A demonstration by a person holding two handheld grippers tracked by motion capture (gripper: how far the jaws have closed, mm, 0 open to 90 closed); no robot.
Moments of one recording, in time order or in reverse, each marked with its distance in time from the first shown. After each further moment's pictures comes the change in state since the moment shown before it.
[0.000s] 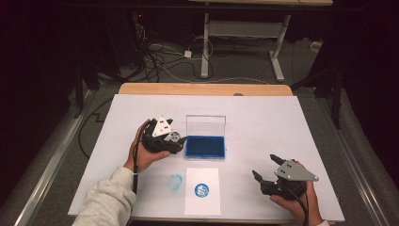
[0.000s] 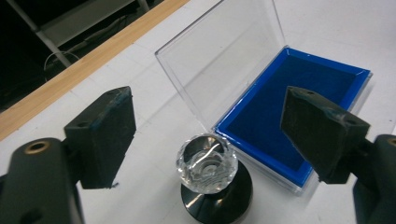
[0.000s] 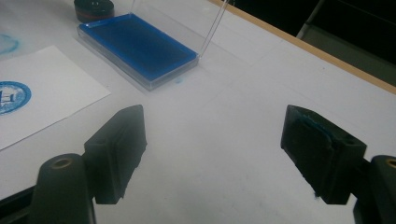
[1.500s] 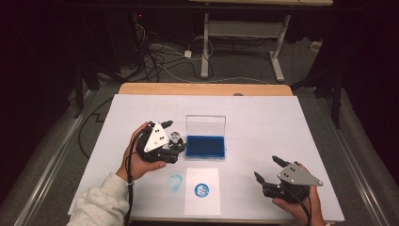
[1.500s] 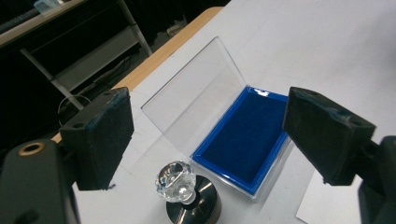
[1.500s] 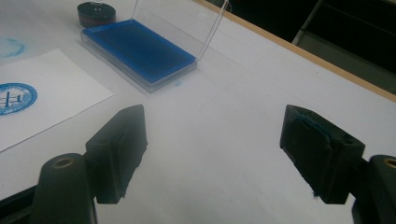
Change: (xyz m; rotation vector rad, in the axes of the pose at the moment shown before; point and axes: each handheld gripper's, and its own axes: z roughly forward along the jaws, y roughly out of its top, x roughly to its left) left arm -0.033 0.016 -0.051 -0.122 0.016 0.104; right arm 0.002 -0.002 -0.010 -0.026 -0.012 -0.002
